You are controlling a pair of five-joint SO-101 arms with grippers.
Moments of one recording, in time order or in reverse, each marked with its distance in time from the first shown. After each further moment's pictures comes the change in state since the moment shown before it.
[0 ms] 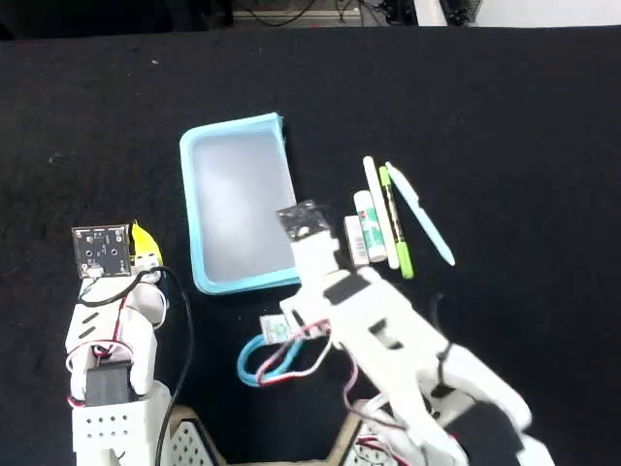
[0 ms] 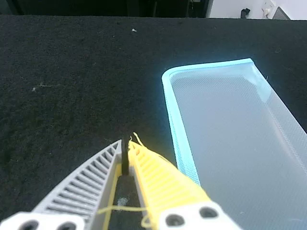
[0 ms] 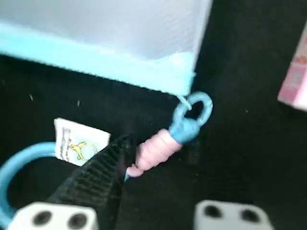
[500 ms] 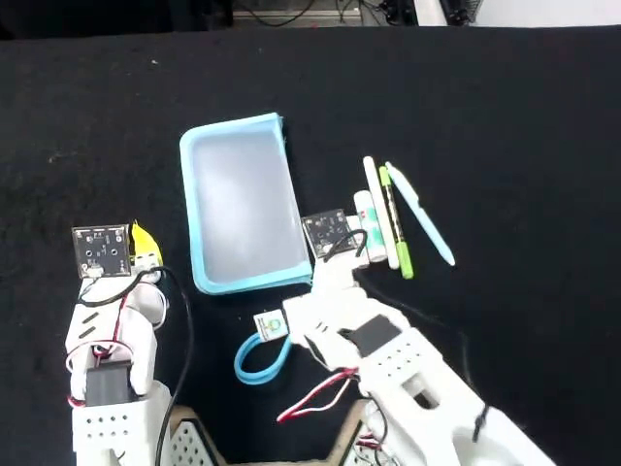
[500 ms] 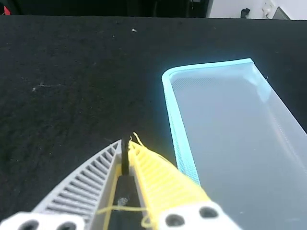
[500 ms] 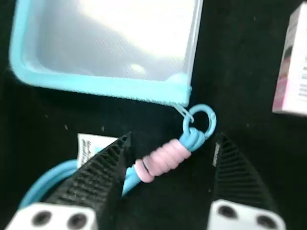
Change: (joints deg) left arm 0.0 0.0 0.0 0.0 0.0; right arm -1.2 -25.1 16.5 -9.6 -9.1
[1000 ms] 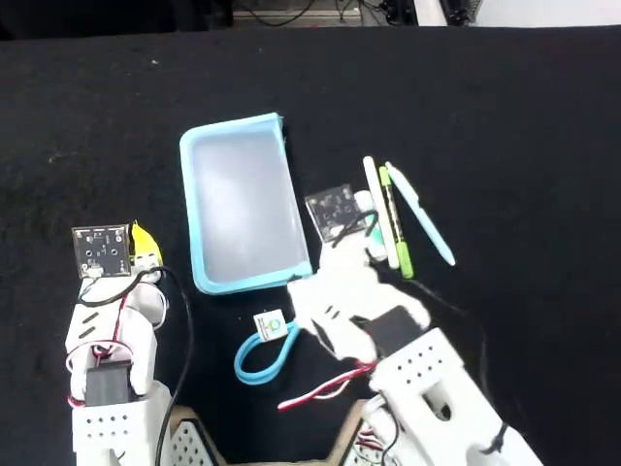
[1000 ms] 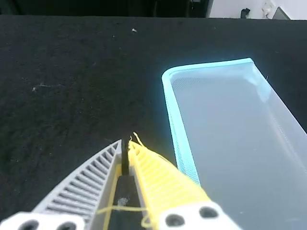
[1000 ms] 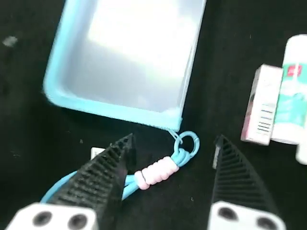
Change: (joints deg) left arm 0.0 0.0 0.0 0.0 0.0; right arm 2.9 -8.2 -10.9 13.6 6.6
